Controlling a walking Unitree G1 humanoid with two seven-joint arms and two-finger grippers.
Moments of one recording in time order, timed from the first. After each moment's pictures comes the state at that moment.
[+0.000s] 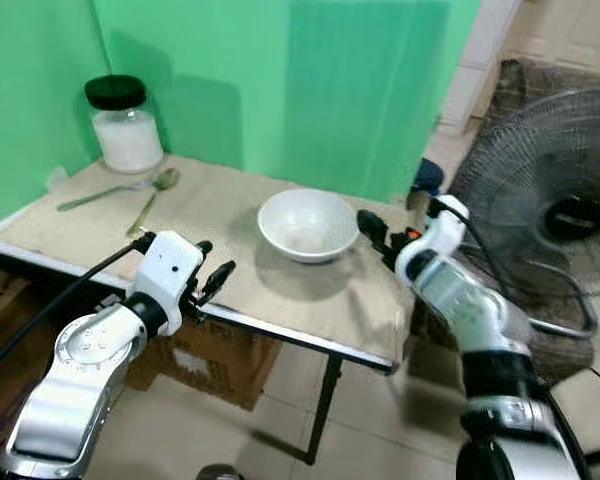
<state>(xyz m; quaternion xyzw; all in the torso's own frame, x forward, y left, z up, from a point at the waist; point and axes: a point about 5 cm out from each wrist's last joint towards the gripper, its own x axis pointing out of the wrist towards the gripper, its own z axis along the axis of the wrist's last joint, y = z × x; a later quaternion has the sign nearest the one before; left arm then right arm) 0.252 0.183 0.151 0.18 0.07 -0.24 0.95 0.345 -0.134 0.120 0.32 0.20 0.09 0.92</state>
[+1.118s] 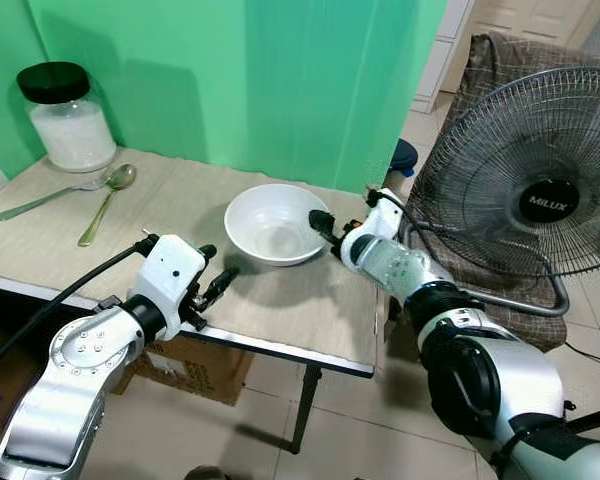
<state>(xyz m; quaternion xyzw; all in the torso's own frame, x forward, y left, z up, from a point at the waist) 0.246 0.182 0.152 0.19 0.08 -0.27 0.94 0.376 -0.067 0.107 0.35 0.29 0.09 0.89</state>
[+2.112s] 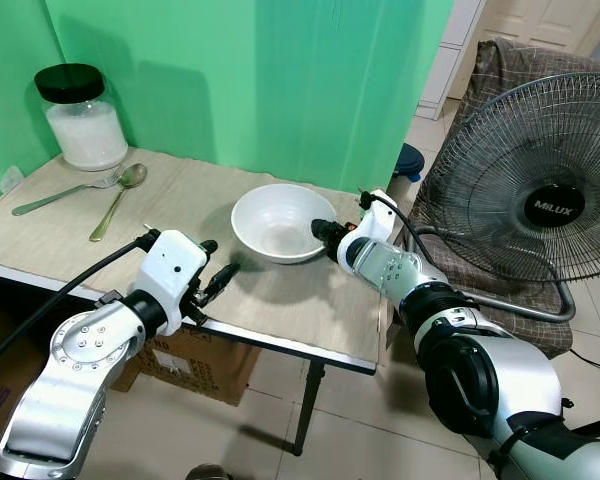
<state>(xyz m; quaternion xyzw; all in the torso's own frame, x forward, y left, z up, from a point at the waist) 0.249 0.180 0.157 0.19 0.07 -0.27 0.94 0.375 -0.066 0.104 0.33 0.29 0.10 0.89</state>
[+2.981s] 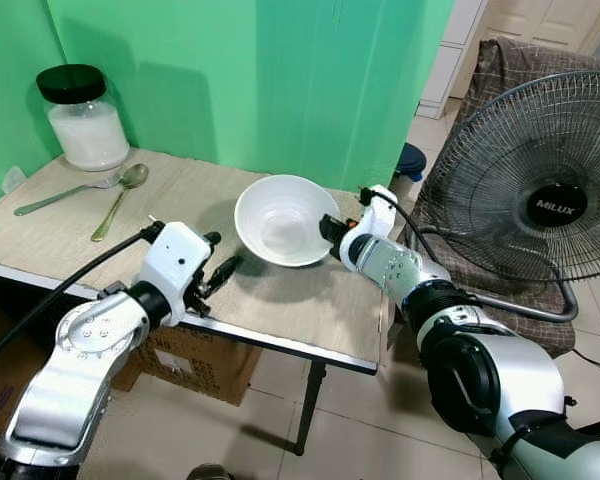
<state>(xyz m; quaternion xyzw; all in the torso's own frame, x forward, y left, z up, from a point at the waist) 0.258 0.178 0.161 0.20 0.05 -0.27 0.94 0.378 -0.069 0.110 0.29 0.26 0.13 0.91</state>
